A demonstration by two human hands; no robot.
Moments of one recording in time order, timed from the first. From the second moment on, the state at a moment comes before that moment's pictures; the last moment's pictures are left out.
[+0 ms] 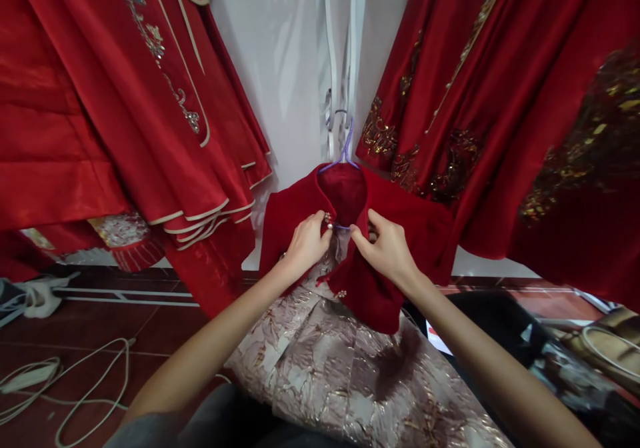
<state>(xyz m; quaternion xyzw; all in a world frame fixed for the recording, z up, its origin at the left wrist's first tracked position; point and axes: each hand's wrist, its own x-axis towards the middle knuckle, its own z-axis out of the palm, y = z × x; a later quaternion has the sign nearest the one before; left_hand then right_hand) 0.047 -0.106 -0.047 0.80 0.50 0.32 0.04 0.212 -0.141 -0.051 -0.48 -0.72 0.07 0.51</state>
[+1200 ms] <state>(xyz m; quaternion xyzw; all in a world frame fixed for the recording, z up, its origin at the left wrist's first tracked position) 0.043 -0.092 -0.075 0.73 0.36 0.50 0.28 0.220 -0.104 -0.080 -0.35 -0.69 0.28 0.57</state>
